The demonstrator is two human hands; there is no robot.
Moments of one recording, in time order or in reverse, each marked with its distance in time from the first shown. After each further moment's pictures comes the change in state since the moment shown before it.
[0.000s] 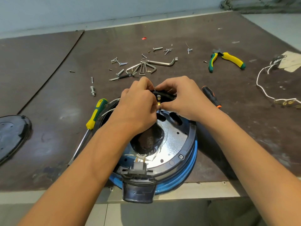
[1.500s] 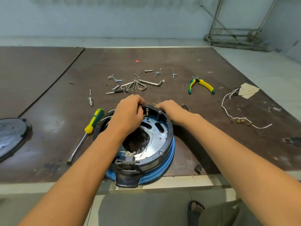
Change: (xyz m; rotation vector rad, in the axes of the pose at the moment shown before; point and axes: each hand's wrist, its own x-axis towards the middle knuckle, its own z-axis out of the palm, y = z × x) left_hand -0.004 0.003 -0.001 -0.323 0.201 -0.133; right_hand 0.017 0.025 -0.014 -0.505 -0.331 -0.021
